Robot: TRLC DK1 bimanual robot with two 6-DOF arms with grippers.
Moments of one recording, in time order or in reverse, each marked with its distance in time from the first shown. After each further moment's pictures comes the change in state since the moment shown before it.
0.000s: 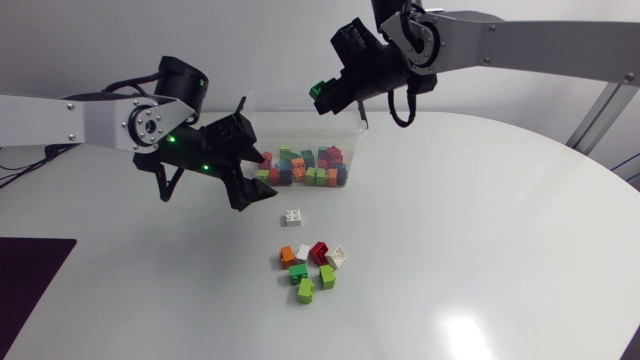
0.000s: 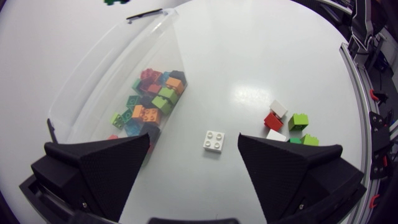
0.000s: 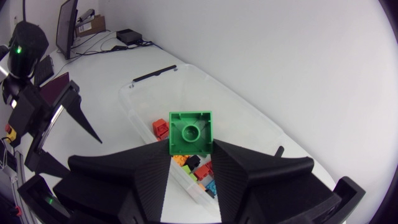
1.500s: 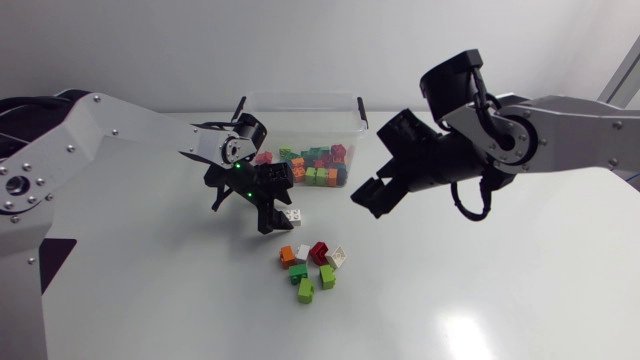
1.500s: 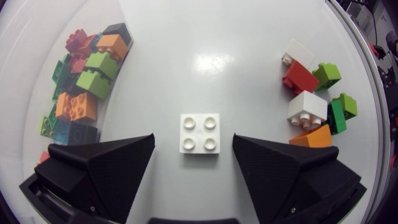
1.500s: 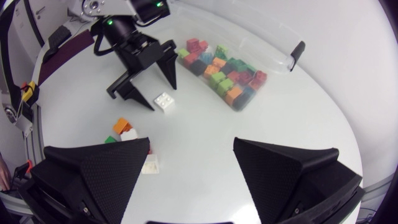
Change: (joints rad) left arm -0.049 0.475 0.288 -0.142 0.000 0.230; right arm 0.004 -0.454 -0.704 -0.013 -0.001 -0.014
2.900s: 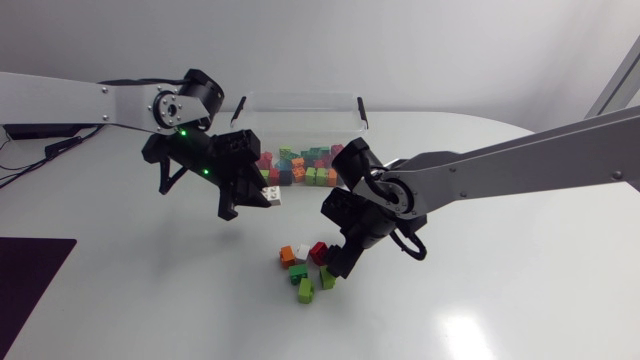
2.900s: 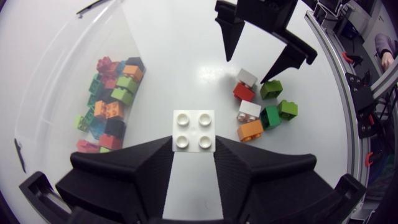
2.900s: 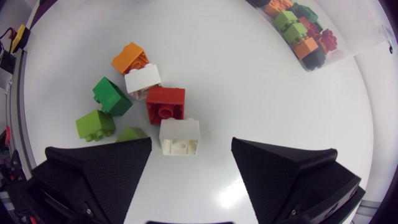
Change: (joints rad) left arm 0.065 -0.356 -0.125 -0.187 0.068 0.044; right arm 0.200 0.343 0.039 -0.037 0.158 -0.005
